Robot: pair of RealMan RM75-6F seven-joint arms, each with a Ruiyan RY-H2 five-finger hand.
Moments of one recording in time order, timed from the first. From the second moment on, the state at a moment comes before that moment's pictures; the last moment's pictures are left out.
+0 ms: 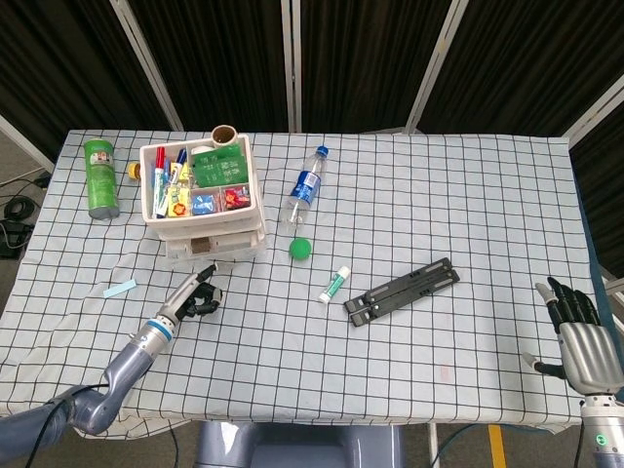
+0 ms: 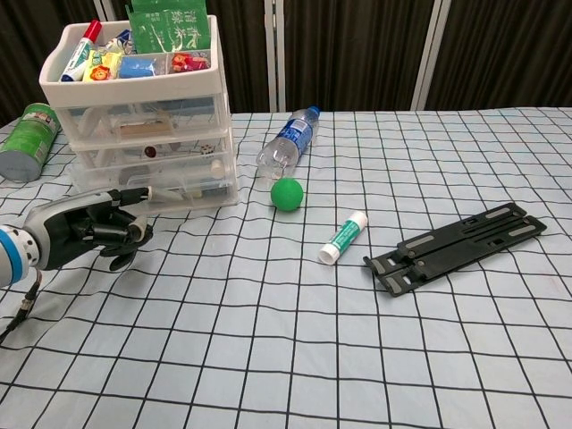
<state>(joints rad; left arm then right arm) -0.57 -1.60 -0.11 -1.26 1.42 0.83 -0.95 0.08 -1.08 0.06 -1.65 -1.45 1.41 0.01</state>
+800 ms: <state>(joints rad) -0.42 -1.44 -0.04 -1.51 1.47 1.17 -0.06 0.07 -1.07 0.05 -1.67 -1.48 1.44 0.01</state>
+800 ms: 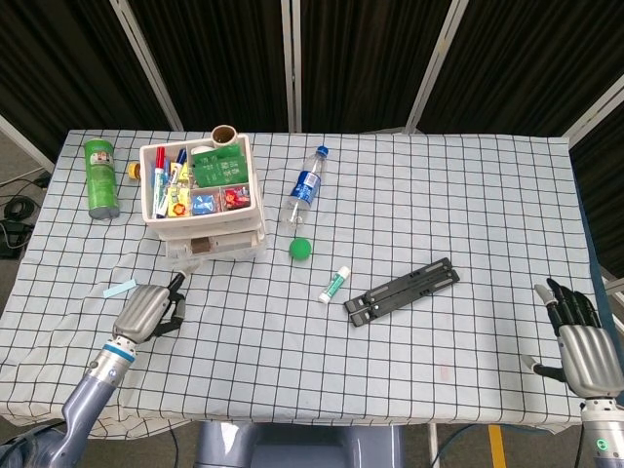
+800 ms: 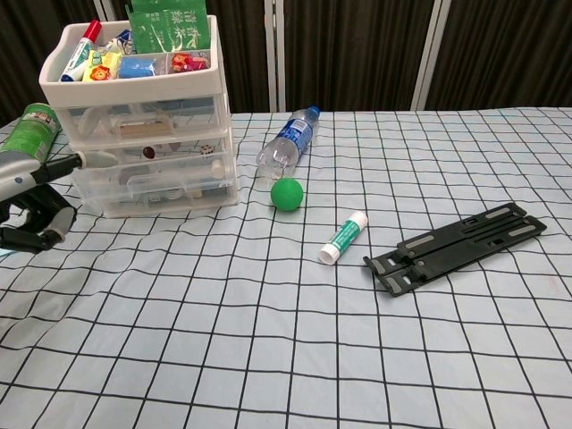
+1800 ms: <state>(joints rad) -0.55 -1.29 -0.16 -1.84 0.88 1.03 0.43 0.07 -1.06 0.05 -1.68 -1.47 1.43 0.02</state>
